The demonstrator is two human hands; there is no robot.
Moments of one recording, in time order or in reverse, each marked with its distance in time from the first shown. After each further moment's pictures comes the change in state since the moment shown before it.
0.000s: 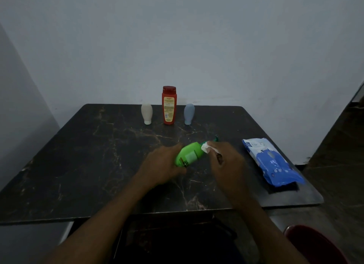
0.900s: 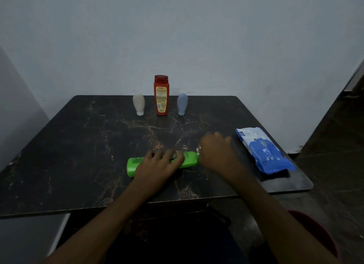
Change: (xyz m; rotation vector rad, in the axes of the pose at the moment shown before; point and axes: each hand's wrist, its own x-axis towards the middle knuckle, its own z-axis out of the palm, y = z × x) left_hand -0.031 -0.010 0.059 0.630 0.368 0.389; right_hand 0.038 -0.020 -0.004 -0.659 -0.705 0.008
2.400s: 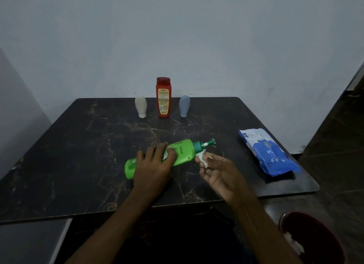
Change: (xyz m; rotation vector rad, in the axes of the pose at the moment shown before) left_hand -0.004 -0.003 -0.002 -0.128 0.064 -0.306; right_hand -0.036 0.005 0.047 2.259 -0.206 0.357
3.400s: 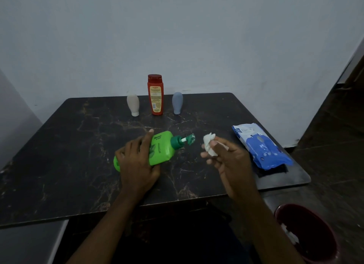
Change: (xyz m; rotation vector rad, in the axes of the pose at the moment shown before) left_hand 0.001 -0.012 -0.008 -0.276 0.044 -0.283; right_hand -0.033 -0.022 0.011 -0.316 0.161 -0.455
